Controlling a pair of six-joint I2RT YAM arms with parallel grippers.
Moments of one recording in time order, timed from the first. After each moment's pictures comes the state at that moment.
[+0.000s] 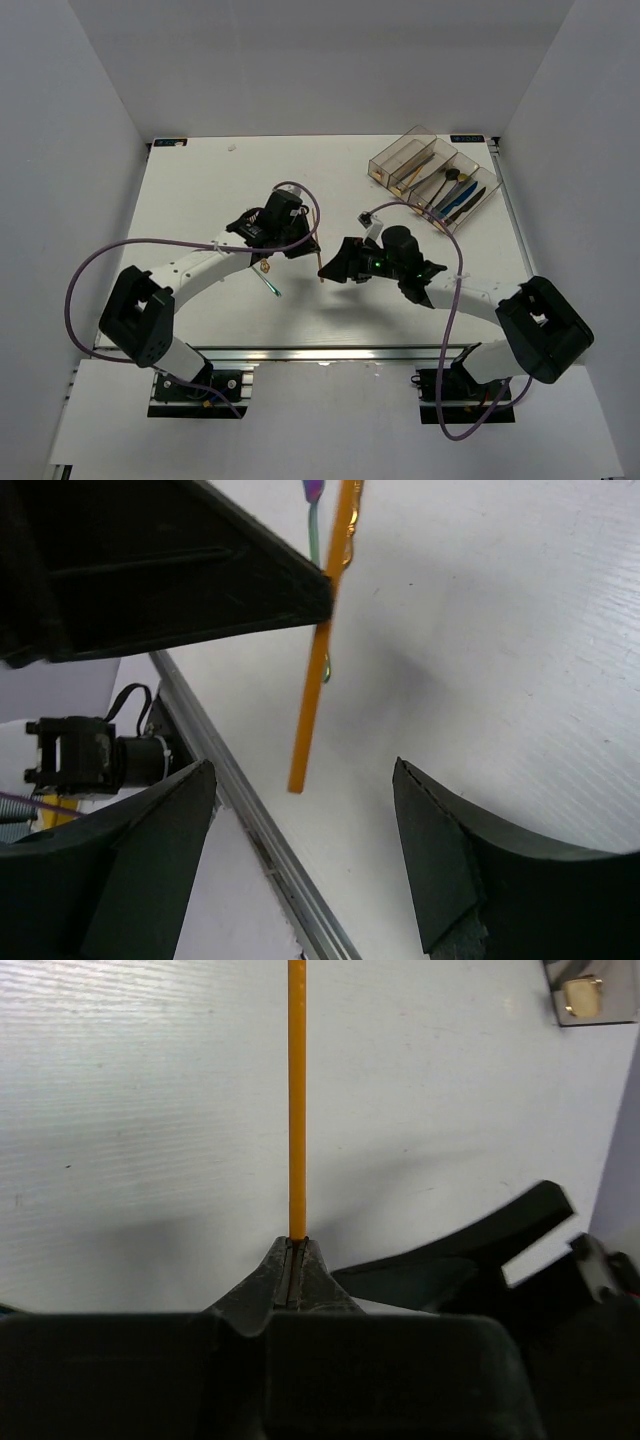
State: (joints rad) left arm -0.66 1.52 1.07 -0.36 0.04 -0.81; right arm 0.69 1.38 0.57 0.42 -0.46 0.72
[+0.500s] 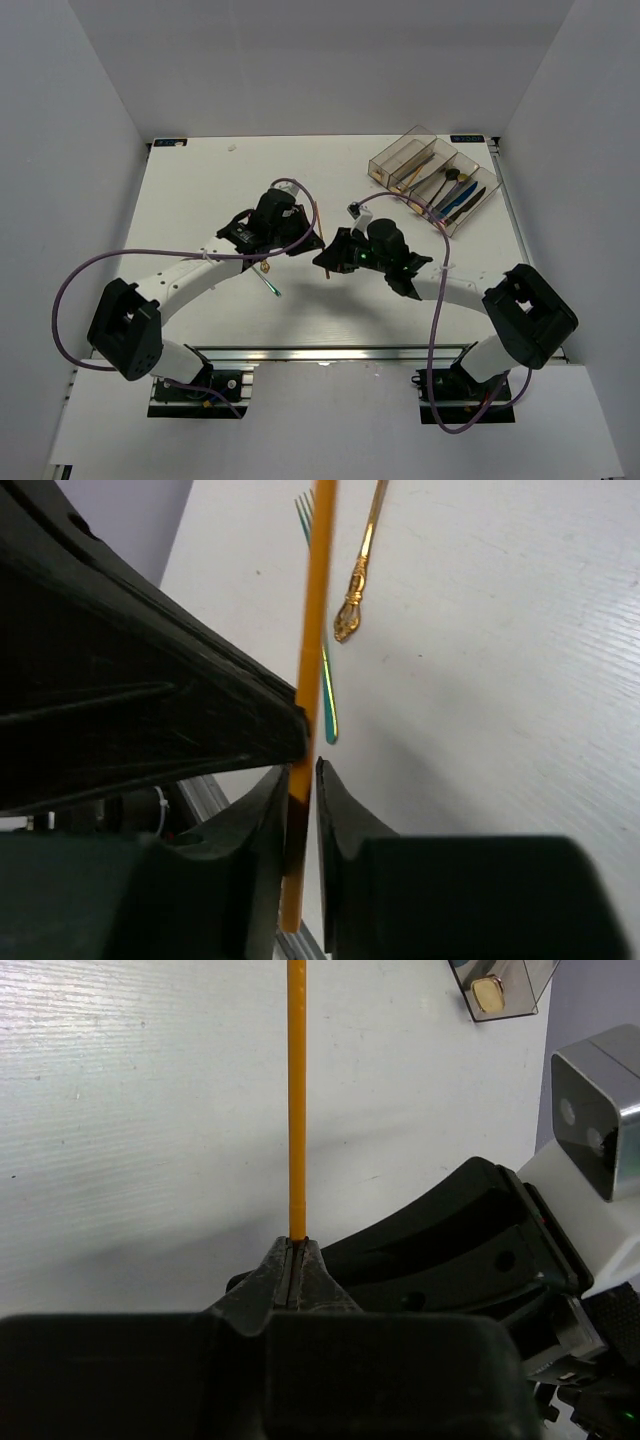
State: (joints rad) left arm -0.66 1.43 1.03 -0.27 0.12 -0.83; right arm 0.76 1.49 0.69 0.44 -0.32 0.72
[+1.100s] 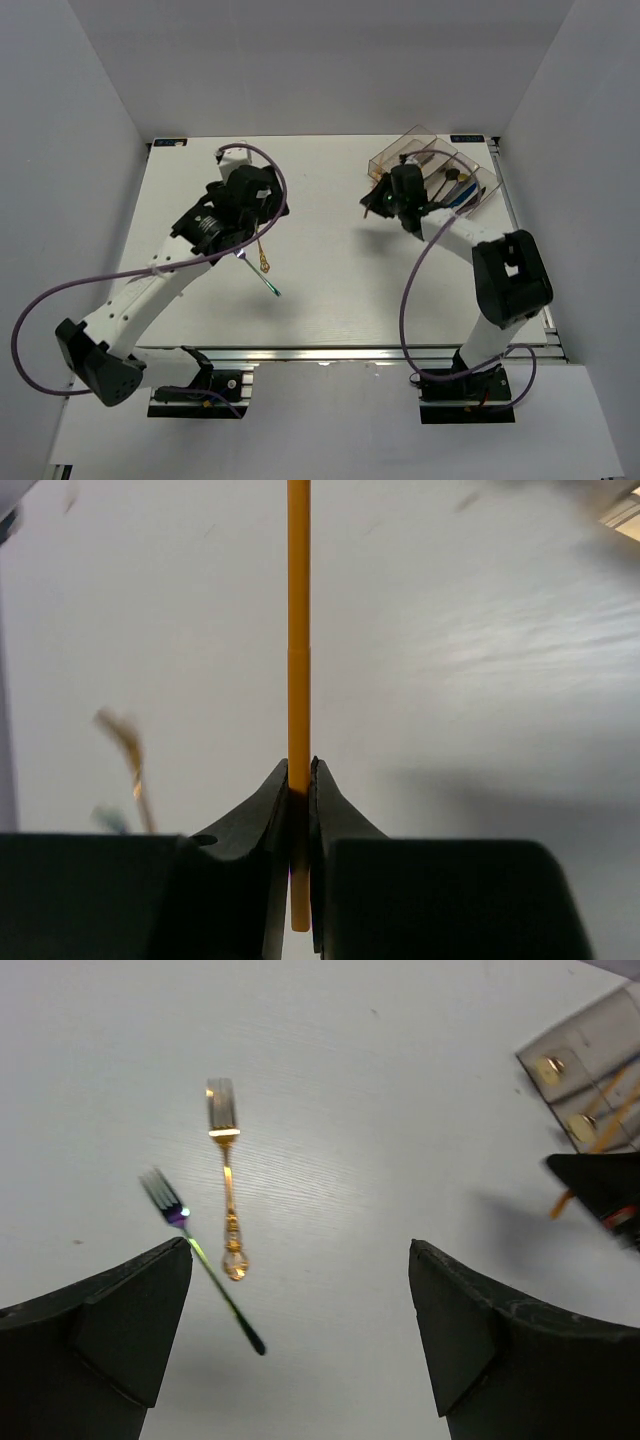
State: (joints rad) left arm -0.67 1.30 1.36 -0.71 -0.53 -0.66; right arm 0.45 1.69 1.05 0.11 -0.08 0.73
